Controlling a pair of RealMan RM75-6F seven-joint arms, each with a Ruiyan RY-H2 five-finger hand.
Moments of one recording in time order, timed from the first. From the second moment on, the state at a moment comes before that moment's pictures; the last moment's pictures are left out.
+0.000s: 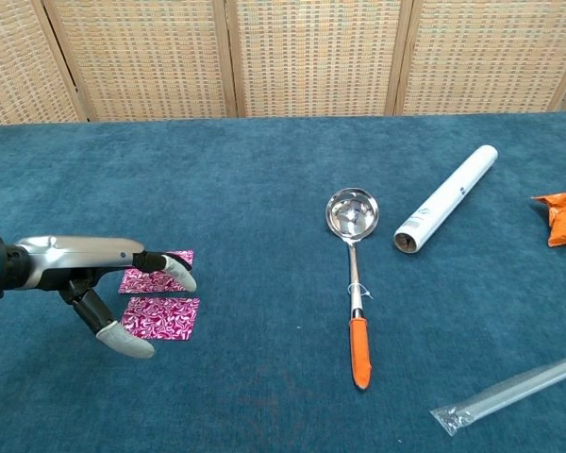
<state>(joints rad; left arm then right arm) -0.80 -1.36 0.01 -1.65 1.06 0.60 0.03 0.00 -1.11 0.07 -1.62 -1.45 1.52 -0.07</state>
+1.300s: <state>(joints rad) -0.72 -1.22 0.09 -1.68 1.10 0.62 0.00 0.02 -1.11 0.08 -1.64 -1.45 1.51 -0.08</state>
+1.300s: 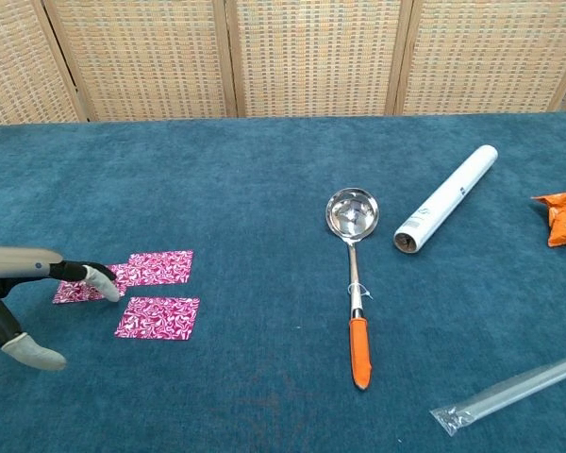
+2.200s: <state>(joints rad) -0.70 -1.25 0.05 -1.64 1.20 0.59 -0.11 0.01 -1.10 0.08 -1.66 -1.46 1.52 -0.09</state>
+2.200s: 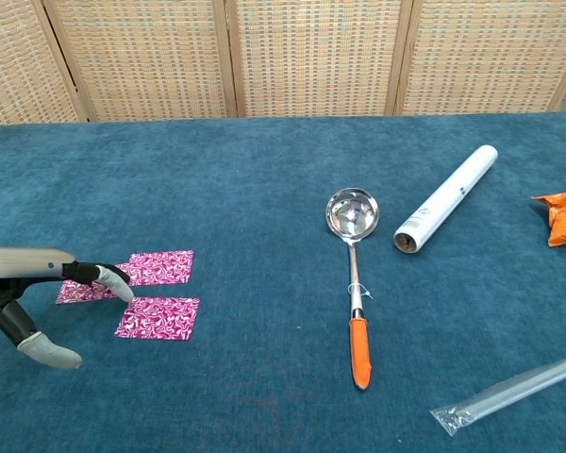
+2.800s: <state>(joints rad) -0.68 -1.19 0.08 -1.66 1.18 0.61 -0.07 0.02 -1.10 0.08 -1.66 -1.46 1.52 -0.08</state>
